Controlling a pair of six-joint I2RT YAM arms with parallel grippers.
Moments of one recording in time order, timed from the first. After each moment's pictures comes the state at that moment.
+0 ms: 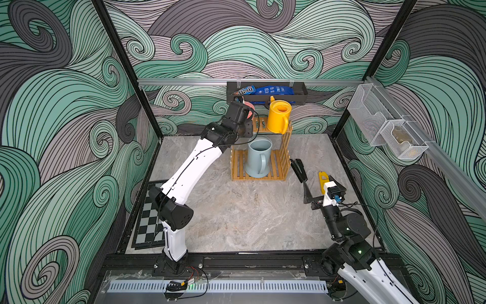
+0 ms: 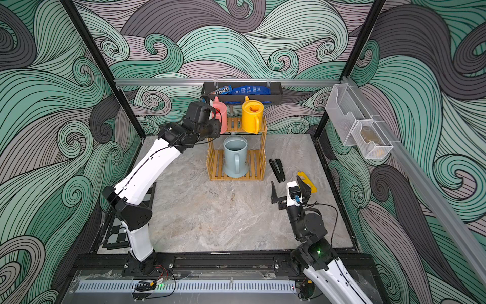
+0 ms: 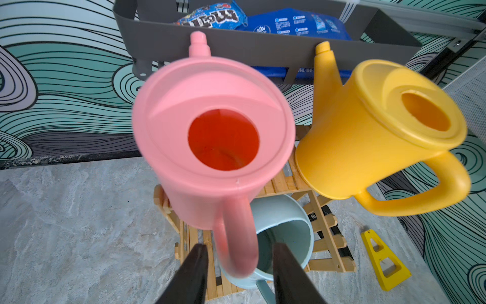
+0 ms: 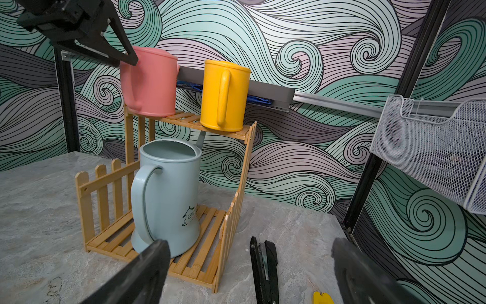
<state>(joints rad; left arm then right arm) -0.63 1.85 2.21 -0.88 -0.31 -0.35 0.56 0.24 0.30 0.06 0.40 -0.23</state>
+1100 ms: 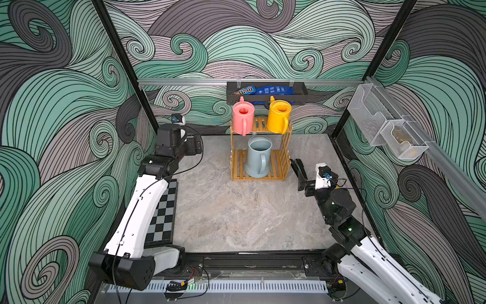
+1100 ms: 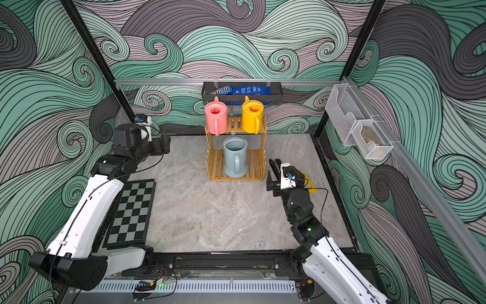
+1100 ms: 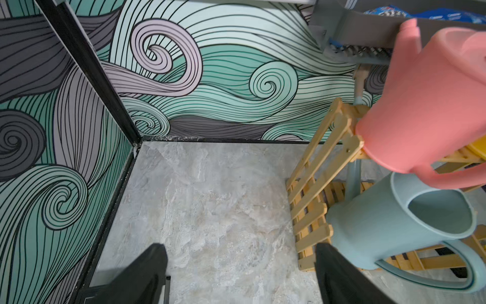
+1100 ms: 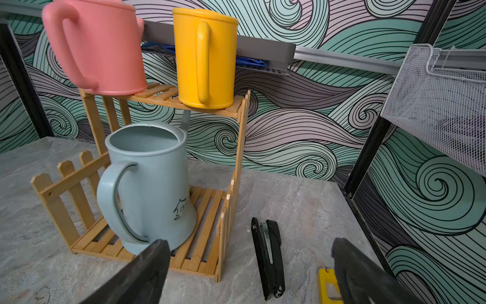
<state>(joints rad) -0.13 1.22 1.39 -0.64 -0.12 -0.09 0.48 0.64 0.48 0.09 0.43 -0.09</state>
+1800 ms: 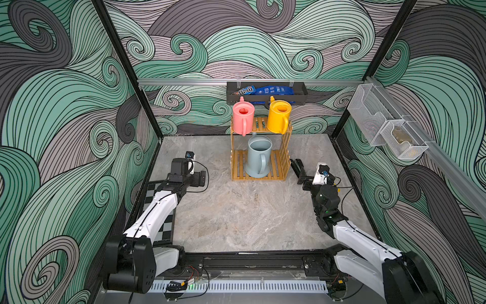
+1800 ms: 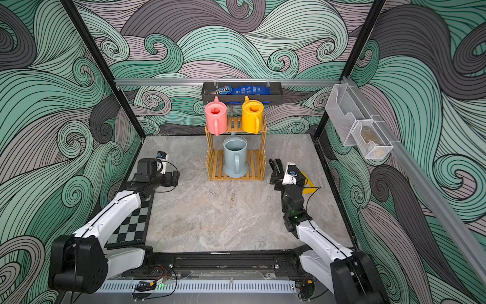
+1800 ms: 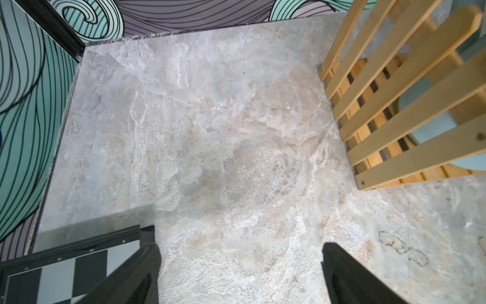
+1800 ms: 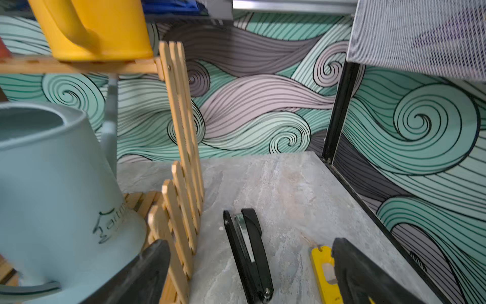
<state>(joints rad) -0.08 1.22 0.73 -0.23 -0.01 0.05 0.30 1.06 0.27 0.67 0.47 0.04</state>
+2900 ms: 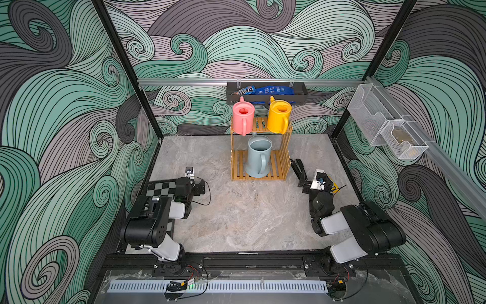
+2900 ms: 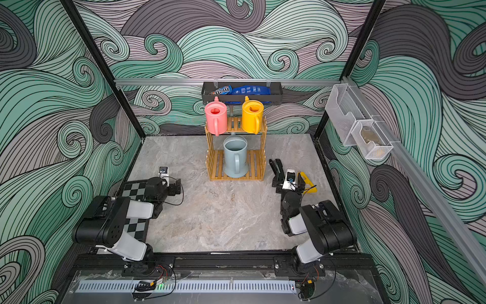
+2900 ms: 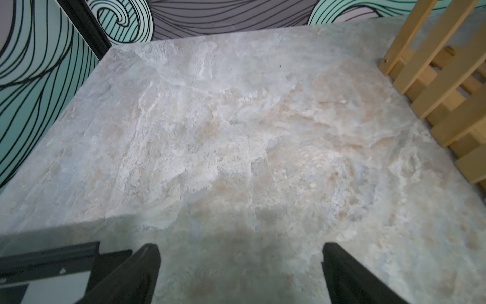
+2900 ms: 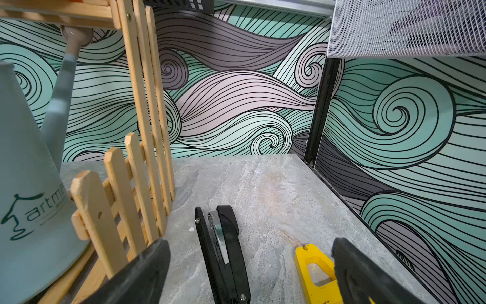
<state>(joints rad) -0.04 1.57 0.39 0.73 -0.09 0.05 0.23 1.54 0.15 1.41 0.45 -0.07</state>
